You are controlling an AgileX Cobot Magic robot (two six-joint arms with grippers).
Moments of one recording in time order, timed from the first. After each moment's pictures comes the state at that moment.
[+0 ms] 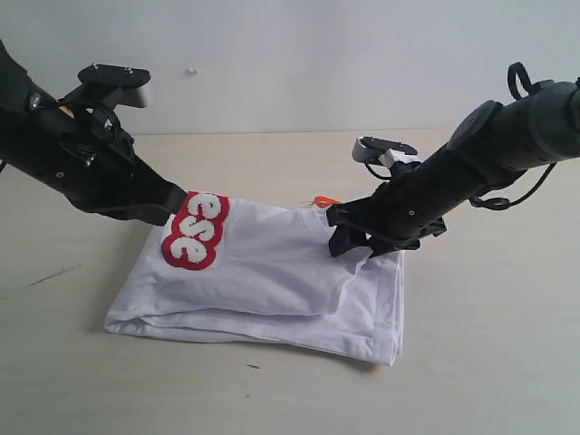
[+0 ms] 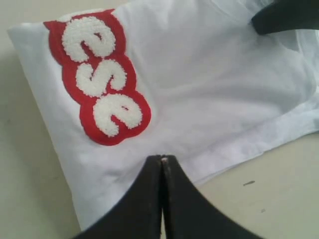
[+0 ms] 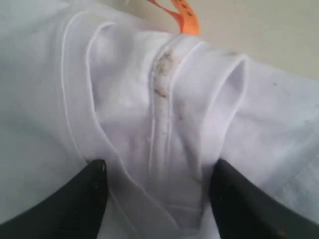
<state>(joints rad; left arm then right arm) -0.41 1.62 -1.09 -0.37 0.67 0.37 0.13 2.11 -1.23 0.85 0.57 -0.64</state>
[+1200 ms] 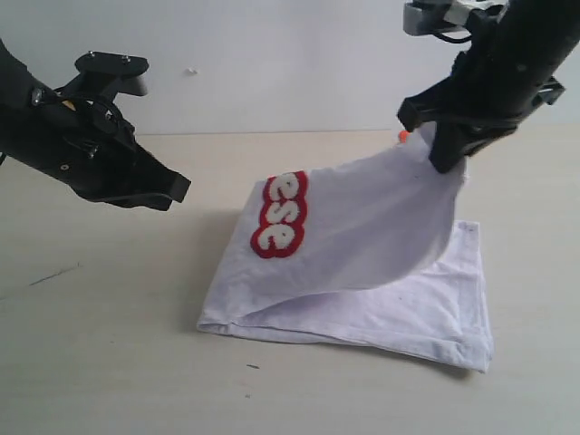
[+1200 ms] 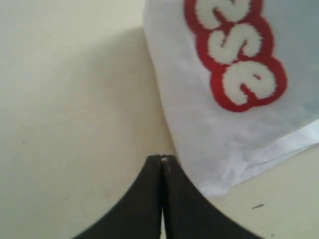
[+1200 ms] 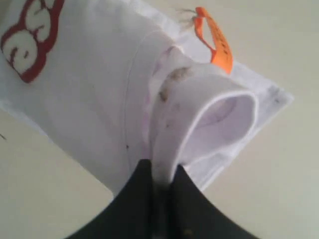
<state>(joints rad) -0.41 1.62 -1.09 -0.37 0.60 0.37 0.13 1.71 -1.46 0.12 1.16 -0.15</state>
